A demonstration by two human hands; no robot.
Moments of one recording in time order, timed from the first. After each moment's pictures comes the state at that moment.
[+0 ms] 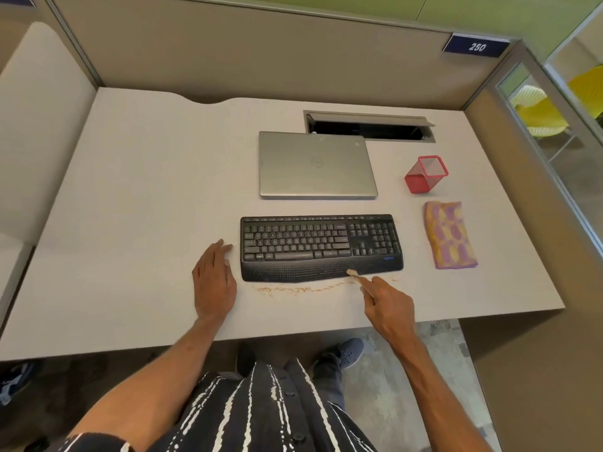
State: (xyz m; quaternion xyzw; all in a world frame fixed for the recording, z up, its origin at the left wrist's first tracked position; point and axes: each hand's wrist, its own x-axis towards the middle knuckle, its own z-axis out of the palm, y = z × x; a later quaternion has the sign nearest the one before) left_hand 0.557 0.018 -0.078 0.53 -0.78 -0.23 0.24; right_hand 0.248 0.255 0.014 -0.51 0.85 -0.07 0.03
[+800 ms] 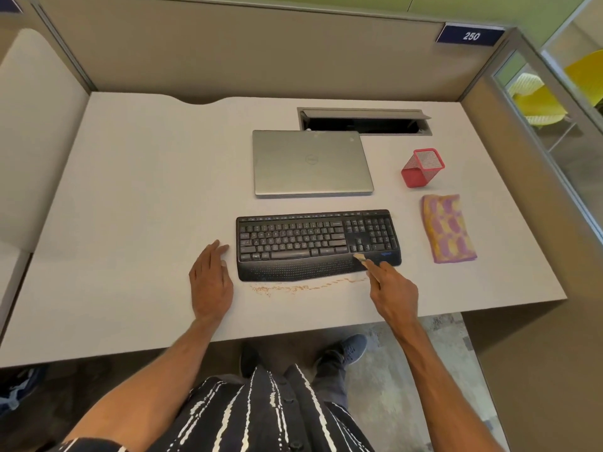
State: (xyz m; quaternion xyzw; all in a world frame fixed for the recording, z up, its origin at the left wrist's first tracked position) left_hand 0.557 0.018 -0.078 0.54 -0.77 -0.24 0.24; right_hand 0.228 0.244 0.018 -0.47 0.88 -0.08 0.01
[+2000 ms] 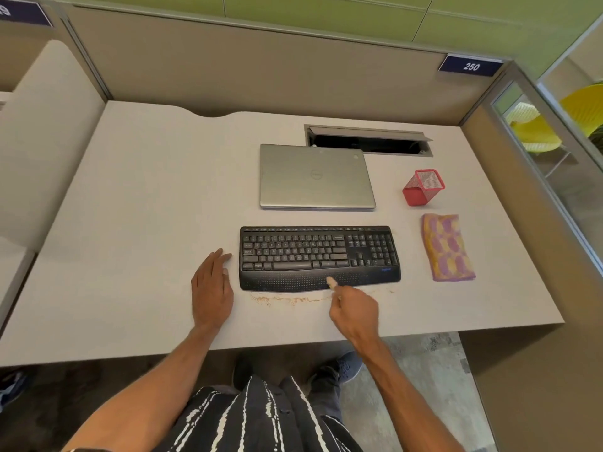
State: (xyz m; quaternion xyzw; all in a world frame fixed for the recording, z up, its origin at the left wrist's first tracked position) left_hand 0.561 0.015 -0.087 0.53 -0.77 -0.26 0.26; right_hand 0.298 0.206 0.028 -0.45 0.88 -0.08 0.11
